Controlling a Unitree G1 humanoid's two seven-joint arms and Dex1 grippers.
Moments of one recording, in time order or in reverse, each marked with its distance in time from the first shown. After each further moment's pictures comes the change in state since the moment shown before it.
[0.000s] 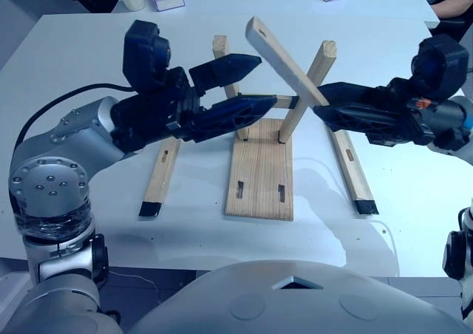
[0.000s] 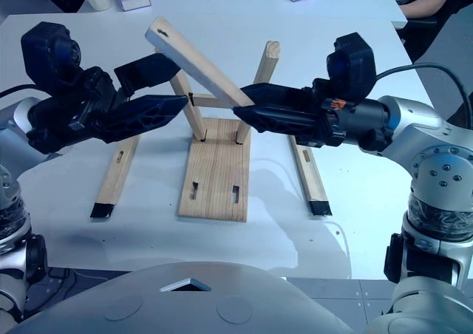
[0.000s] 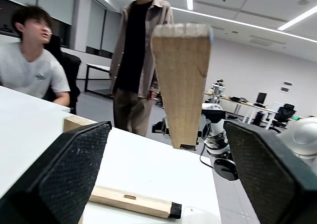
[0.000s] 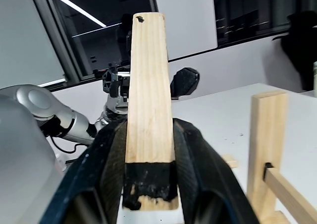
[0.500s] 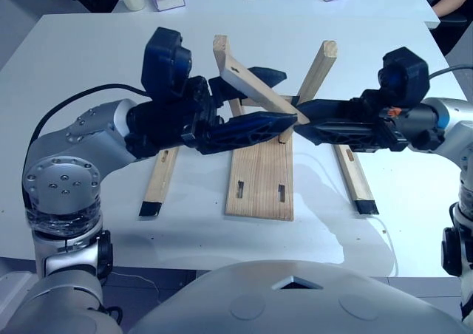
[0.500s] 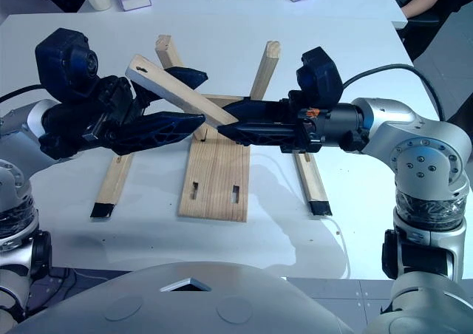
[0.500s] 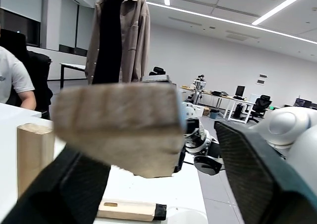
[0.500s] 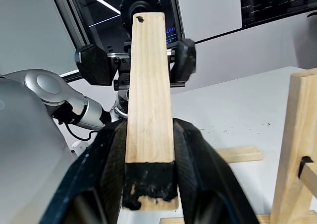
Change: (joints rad) left arm -0.024 -0.017 -0.049 -0.034 0.005 -0.015 -0.054; right arm -0.029 0.004 0.106 0.032 -0.063 -0.003 0.069
